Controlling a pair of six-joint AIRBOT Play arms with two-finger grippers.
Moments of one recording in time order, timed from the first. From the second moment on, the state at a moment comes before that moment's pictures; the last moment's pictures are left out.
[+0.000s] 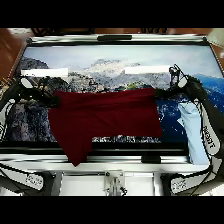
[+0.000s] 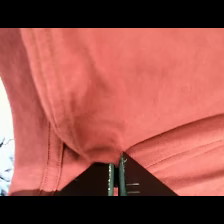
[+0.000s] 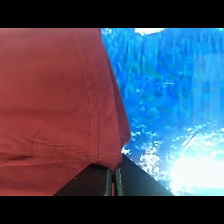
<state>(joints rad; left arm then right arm) 0.15 -1.71 1.35 1.25 -1.15 -1.22 -0.07 -1.68 1.35 -1.32 0.93 1.42</state>
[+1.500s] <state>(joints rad) 0.32 -1.49 1.46 1.21 -1.62 -1.44 -0.22 -1.40 1.40 -1.44 1.38 1.50</state>
